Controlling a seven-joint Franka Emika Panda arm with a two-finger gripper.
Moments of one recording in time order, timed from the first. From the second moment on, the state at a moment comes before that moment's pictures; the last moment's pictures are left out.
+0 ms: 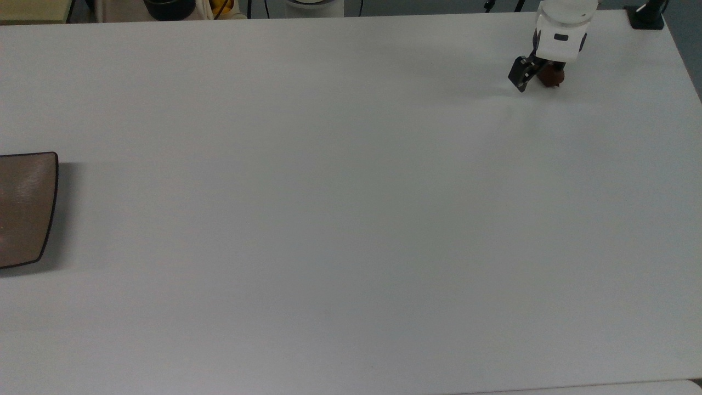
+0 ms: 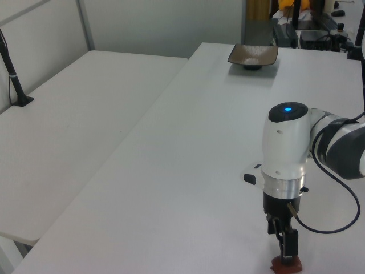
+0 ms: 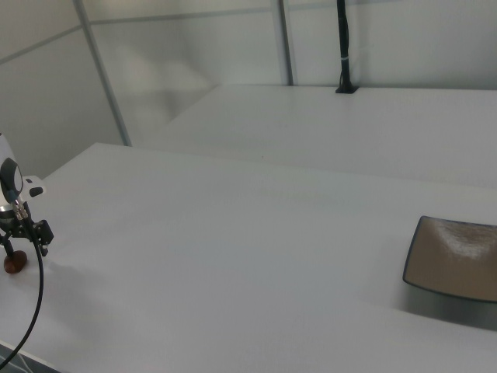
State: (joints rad) arm 0.43 0.44 0.51 -1.86 -0.11 2.32 0.38
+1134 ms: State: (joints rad) arm 0.44 0.44 0.55 -1.86 -0.16 2.32 0.38
